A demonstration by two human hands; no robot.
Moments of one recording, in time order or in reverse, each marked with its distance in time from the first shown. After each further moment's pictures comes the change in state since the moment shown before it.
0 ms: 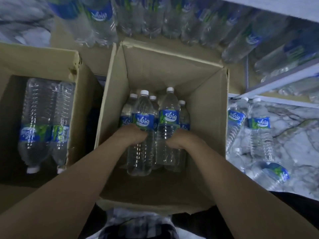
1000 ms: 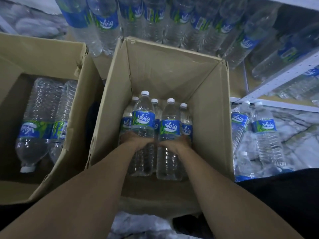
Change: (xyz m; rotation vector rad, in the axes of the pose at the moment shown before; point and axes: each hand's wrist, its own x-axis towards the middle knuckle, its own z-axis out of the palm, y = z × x) left_hand 0.029 -0.024 0.068 -0.527 0.300 -0.184; right_hand 0.118 0.022 0.098 0.792 0.312 0.184
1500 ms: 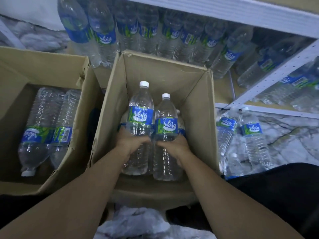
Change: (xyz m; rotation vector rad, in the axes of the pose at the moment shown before) left_hand -0.033 0.002 -0.017 -0.331 0.095 0.240; right_hand -0.108 -0.014 -0.054 0.326 0.030 -0.289
